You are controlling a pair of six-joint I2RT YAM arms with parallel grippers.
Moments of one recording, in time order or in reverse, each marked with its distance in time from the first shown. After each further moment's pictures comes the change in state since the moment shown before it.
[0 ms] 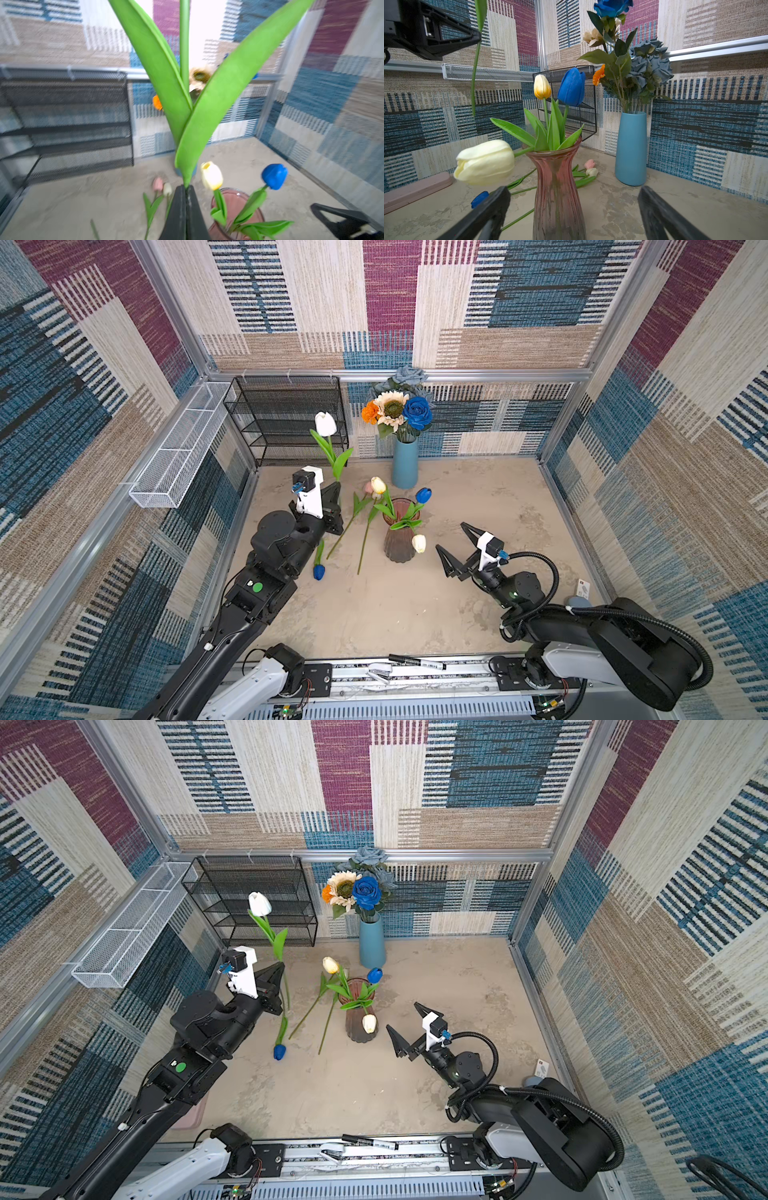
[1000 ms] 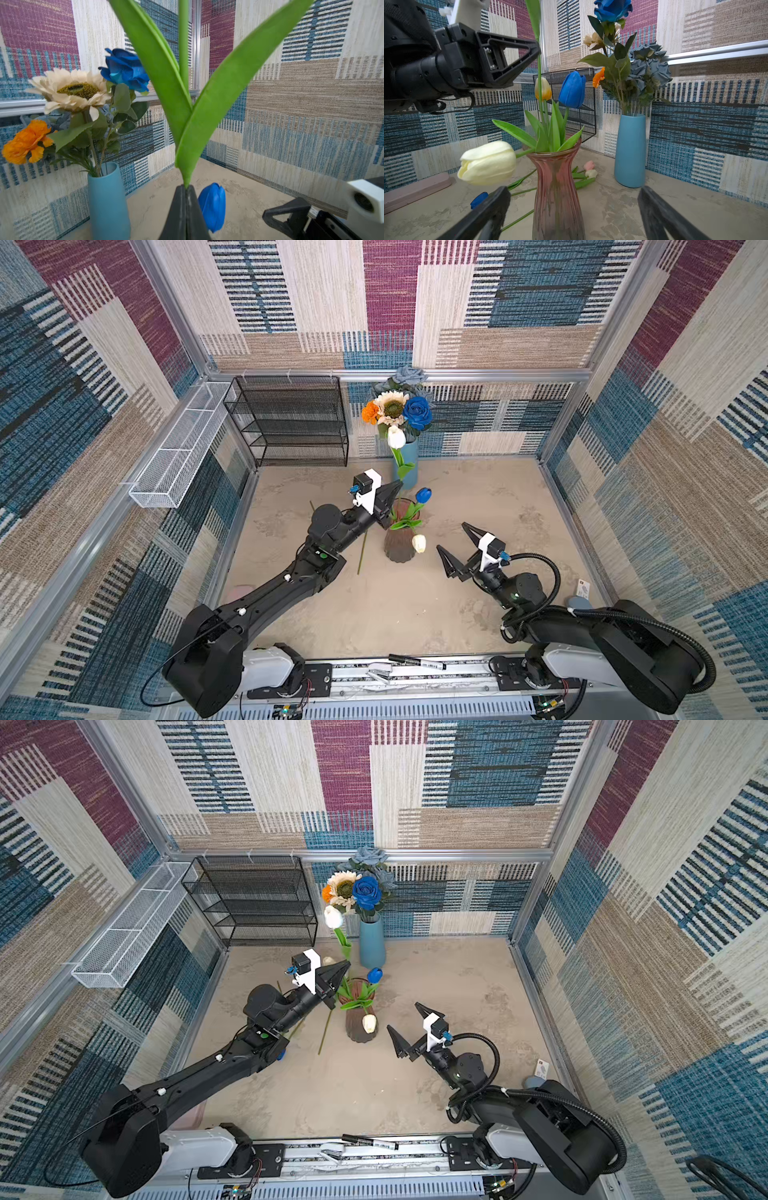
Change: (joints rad) left arm -0.039 0.429 -0.151 0.768 0.349 0.006; right arm 0.000 -0.019 -0.008 0.000 0.000 -0.007
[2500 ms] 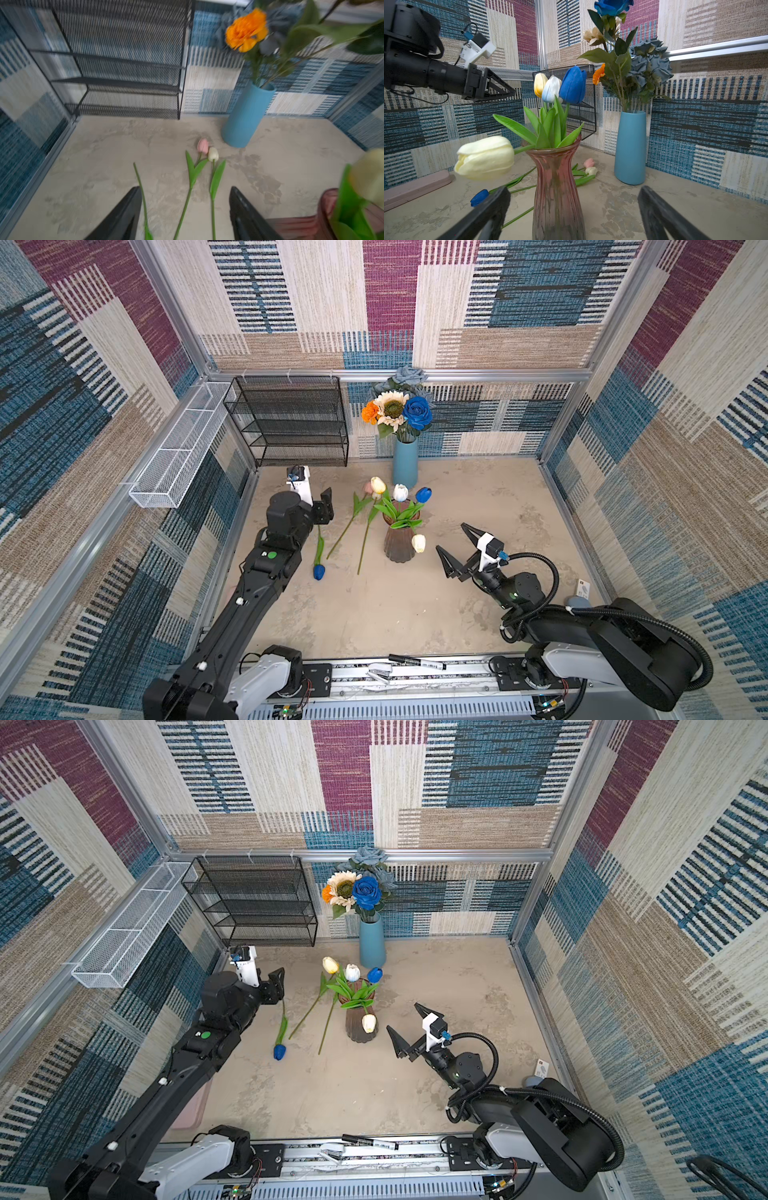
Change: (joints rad) left arm 0.359 -0.150 0.185 -0.913 -0.384 -0.123; right arm 0.000 0.017 0.000 0.002 0.000 0.000
